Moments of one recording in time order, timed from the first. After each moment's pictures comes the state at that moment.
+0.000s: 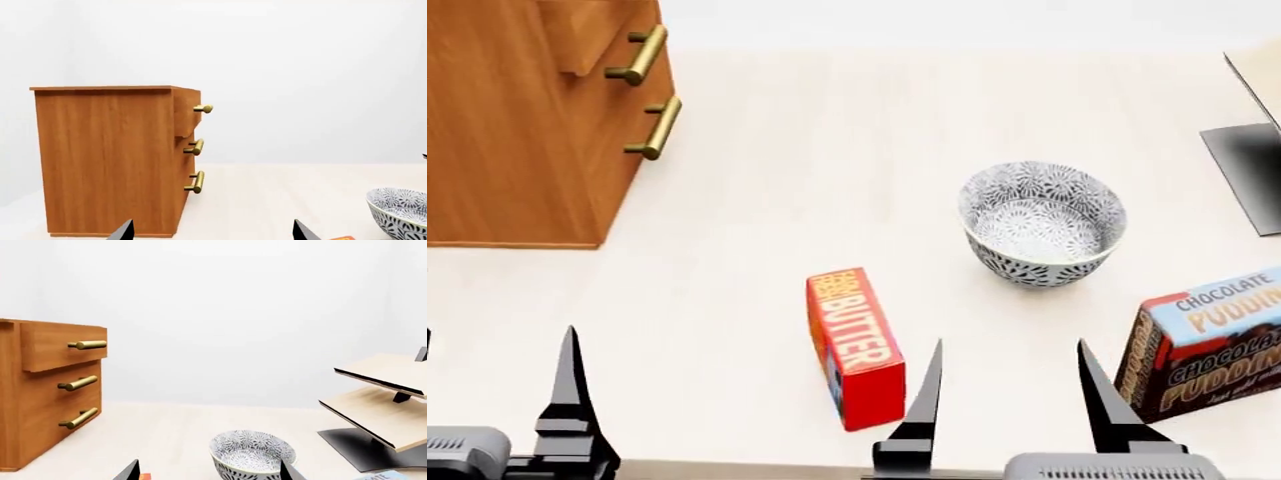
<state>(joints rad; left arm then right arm) -0.06 -0.12 0.08 0.52 -0.09 -0.33 -0.15 0.05 0.12 -0.09 -0.57 0.06 0.37 0.13</state>
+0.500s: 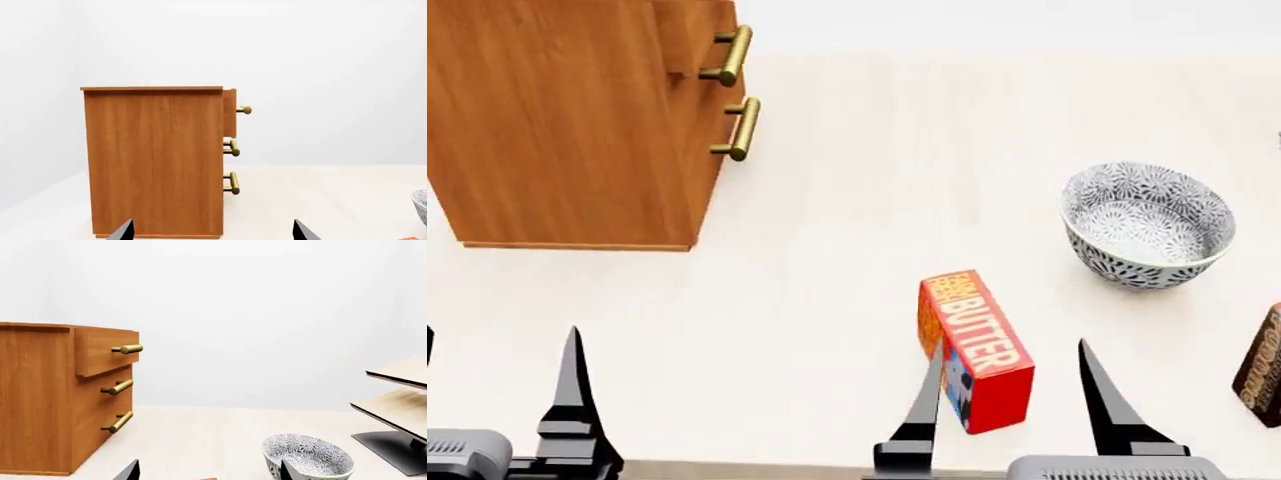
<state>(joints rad) -0.06 -0.14 0.10 0.53 -0.11 -0.33 -0.18 0.04 0.14 -0.11 -0.57 0.08 0.35 0.16</state>
